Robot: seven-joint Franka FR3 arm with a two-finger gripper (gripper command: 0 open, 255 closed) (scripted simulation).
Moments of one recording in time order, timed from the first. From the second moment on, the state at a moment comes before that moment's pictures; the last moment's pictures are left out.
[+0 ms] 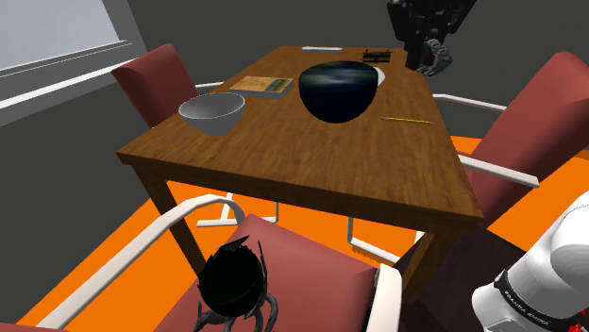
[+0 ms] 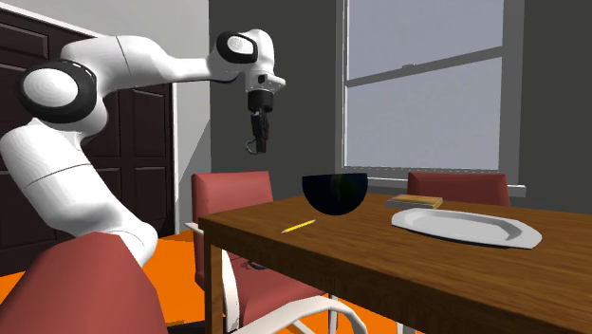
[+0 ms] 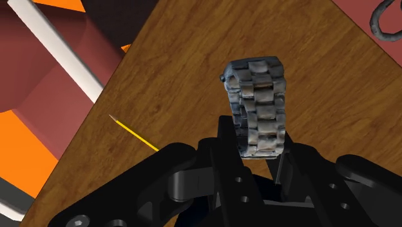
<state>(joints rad) -0.04 -0.51 0.32 -1.75 0.07 1.24 0.61</state>
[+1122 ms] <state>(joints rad) -0.10 -0.14 0.32 -1.31 -0.04 1.16 0.56</state>
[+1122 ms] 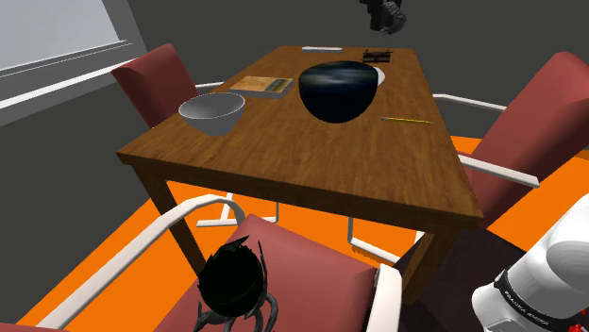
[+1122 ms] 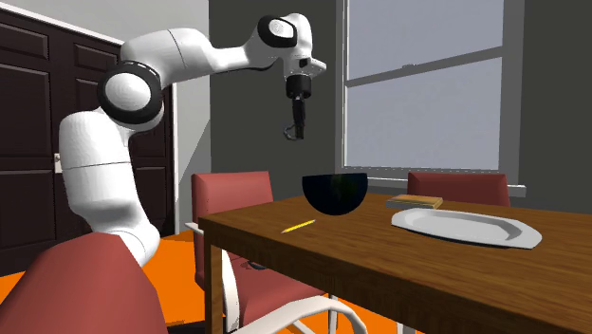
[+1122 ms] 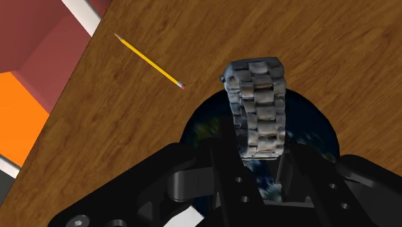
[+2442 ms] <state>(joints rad) -0.13 -0.01 0.31 -1.36 -0.09 1.34 0.51</state>
